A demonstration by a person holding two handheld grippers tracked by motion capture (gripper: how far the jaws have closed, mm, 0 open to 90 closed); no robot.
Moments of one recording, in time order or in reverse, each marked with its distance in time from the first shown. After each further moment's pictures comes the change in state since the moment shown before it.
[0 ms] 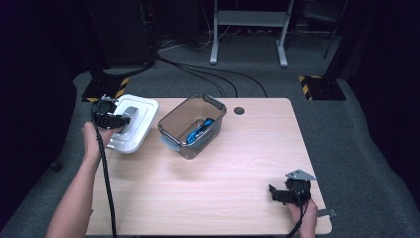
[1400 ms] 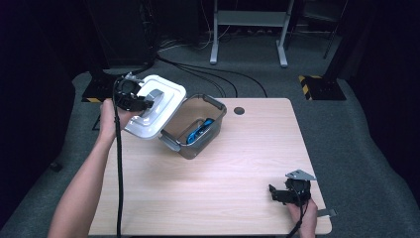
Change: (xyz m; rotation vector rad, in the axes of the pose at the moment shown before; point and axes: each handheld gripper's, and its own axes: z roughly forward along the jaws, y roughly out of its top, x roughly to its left) left arm -0.082 0.081 -0.031 -0.037 -0.104 0.210; right arm 0.000 0.000 0.000 0.000 0.001 -0.001
